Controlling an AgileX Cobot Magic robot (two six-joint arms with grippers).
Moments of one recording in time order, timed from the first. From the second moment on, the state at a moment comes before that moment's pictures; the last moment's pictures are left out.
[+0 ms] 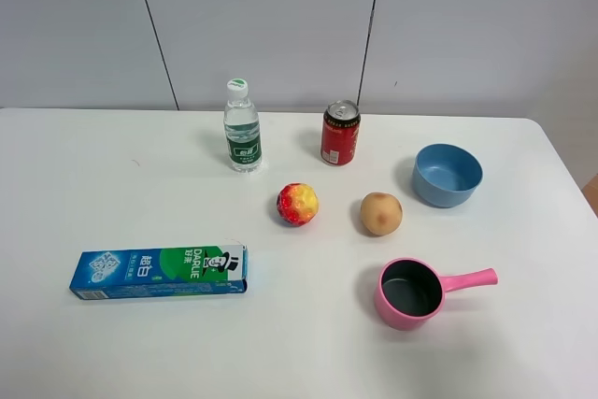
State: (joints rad) left arm 0.20 0.00 -0.55 -0.07 1.06 0.09; right arm 0.04 0.00 -0.48 0.01 1.07 0.00
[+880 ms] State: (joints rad) left arm 0.20 0.00 -0.51 -0.05 1.06 0.07; right arm 0.04 0.00 -0.48 0.01 1.07 0.00
